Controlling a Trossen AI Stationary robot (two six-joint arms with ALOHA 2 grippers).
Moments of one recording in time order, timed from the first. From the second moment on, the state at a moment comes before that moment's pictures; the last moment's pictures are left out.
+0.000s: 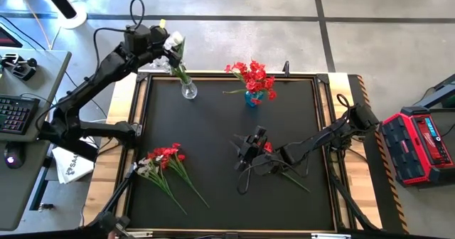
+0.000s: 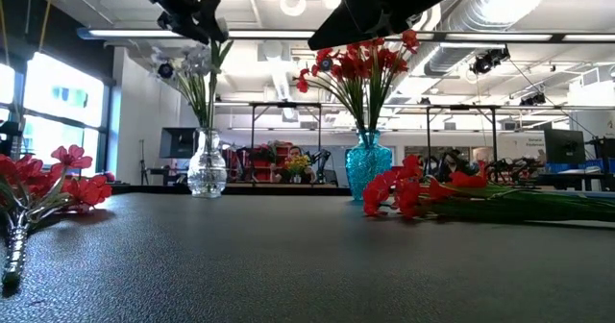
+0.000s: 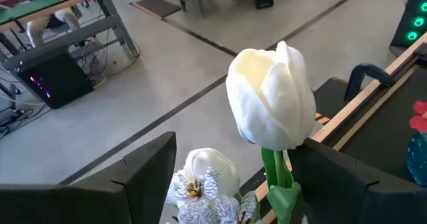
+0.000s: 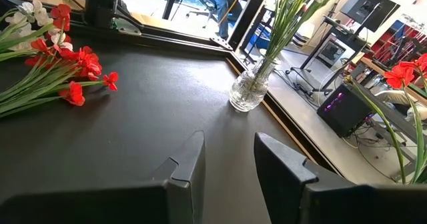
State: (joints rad) left arm 0.85 1.17 1.24 -0.45 -0.17 0.18; right arm 0.41 1.72 1.03 0.21 0.99 -0.02
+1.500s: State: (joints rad) left arm 0.14 0.97 1.16 -0.52 -0.29 -0.04; right arm 0.61 1.36 1.03 -0.54 0.70 0.56
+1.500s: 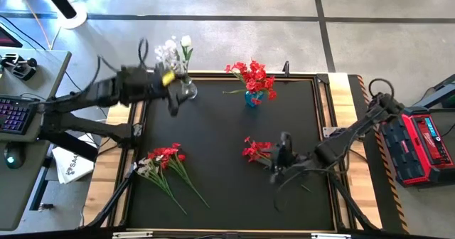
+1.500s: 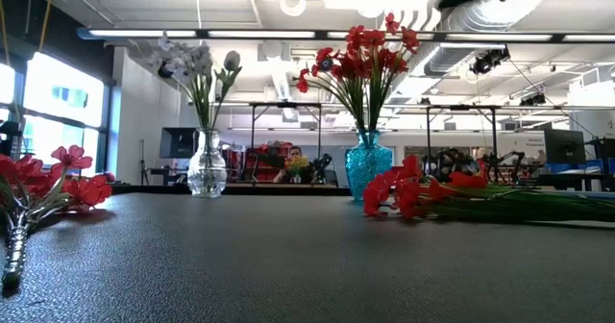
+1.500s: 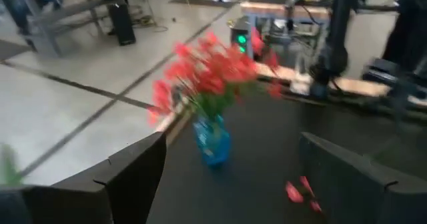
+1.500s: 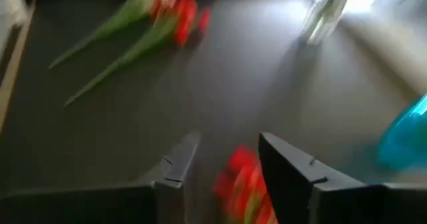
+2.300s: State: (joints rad) left arm -0.32 0.84 0.78 -0.56 -0.68 -0.42; right arm 0.47 1.46 1.03 -0.97 0.15 0.90
